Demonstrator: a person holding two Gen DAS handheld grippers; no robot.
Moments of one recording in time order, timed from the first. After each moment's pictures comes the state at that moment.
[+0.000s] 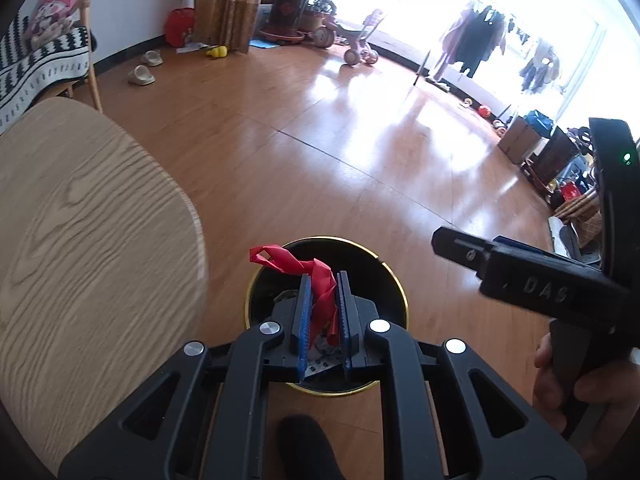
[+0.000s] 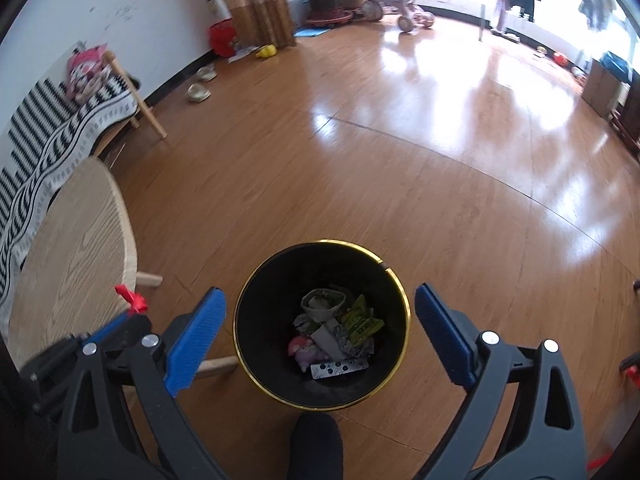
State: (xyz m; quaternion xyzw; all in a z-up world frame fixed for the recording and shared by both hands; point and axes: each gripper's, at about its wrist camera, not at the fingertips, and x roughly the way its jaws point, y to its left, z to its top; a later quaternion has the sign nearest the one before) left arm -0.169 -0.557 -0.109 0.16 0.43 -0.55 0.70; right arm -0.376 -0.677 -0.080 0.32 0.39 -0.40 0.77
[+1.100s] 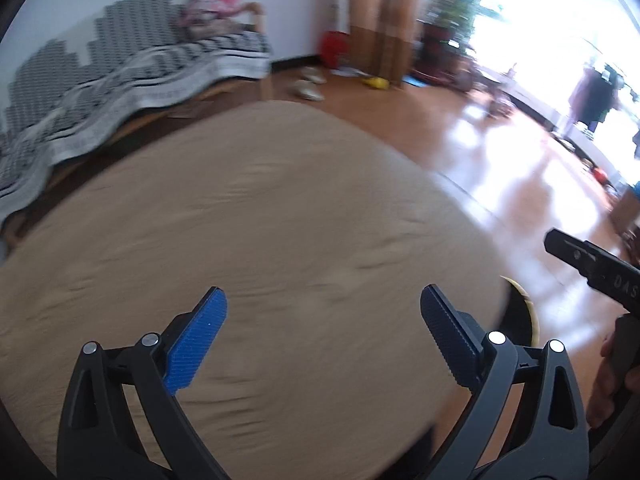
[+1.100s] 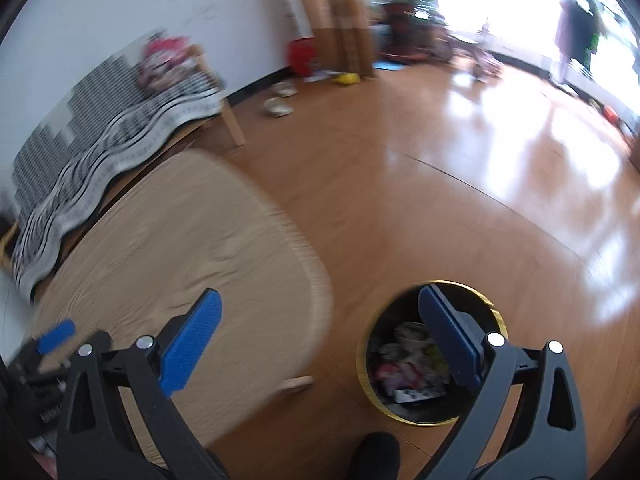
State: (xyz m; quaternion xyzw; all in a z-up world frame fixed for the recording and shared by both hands) left arm -0.022 -0.340 -0.031 0.14 0.40 -0.31 0.85; right arm -0.216 -0.541 -0.012 0.23 0.38 -0.27 0.85
